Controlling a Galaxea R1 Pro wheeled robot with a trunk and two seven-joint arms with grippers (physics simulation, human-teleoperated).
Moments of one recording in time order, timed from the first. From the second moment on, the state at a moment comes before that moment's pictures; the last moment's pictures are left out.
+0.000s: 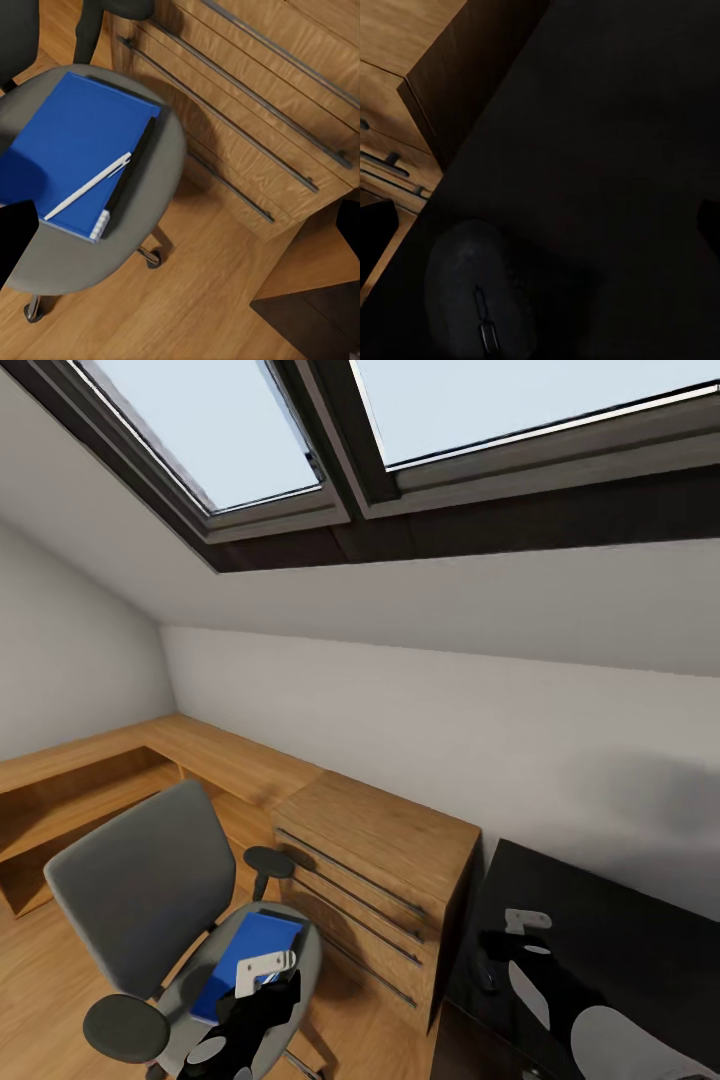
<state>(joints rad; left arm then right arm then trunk) 0.01 -0.12 -0.19 -1.48 0.23 0.49 0.34 -0.65 -0.11 0.24 -0.32 -0.34 0.10 -0.17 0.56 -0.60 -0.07</state>
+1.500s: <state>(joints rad) 0.01 -0.12 -0.19 -1.48 0.23 0.49 0.34 -0.65 -0.07 0.25 -0.36 -0.32 0.30 -0.15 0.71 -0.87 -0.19</state>
